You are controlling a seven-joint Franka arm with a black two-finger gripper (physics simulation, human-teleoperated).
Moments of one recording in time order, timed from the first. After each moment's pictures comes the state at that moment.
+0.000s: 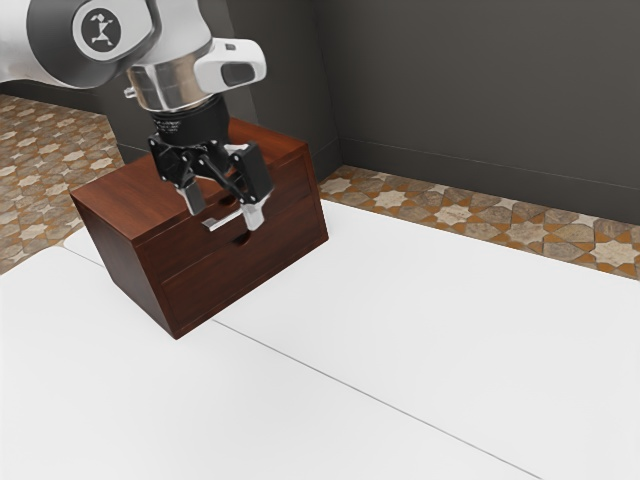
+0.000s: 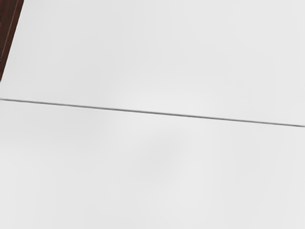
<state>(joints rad) -0.07 0.00 0.08 -1.35 0.03 1.39 -0.07</state>
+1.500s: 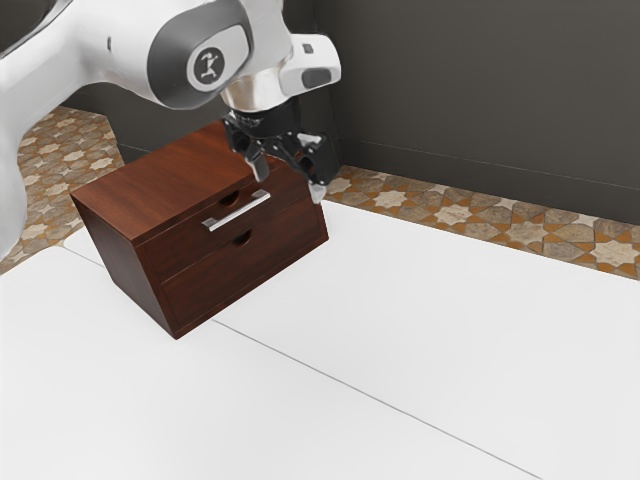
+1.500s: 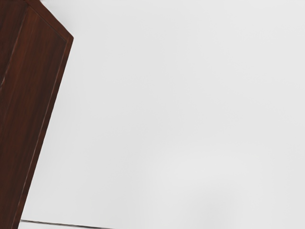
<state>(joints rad) 0.04 0.21 -0.09 -1.24 0.26 1.65 -0.08</state>
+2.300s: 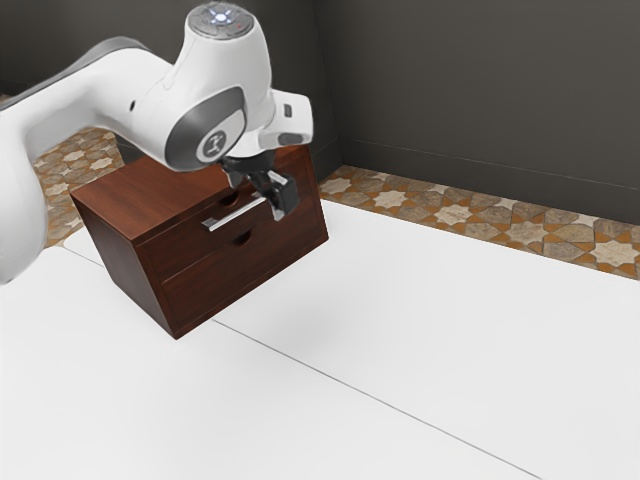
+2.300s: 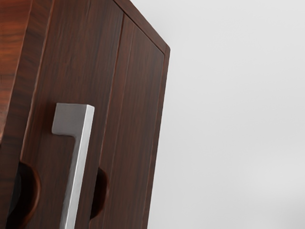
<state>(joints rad) 0.13 0.22 -0.06 -1.43 0.42 1.91 0.07</state>
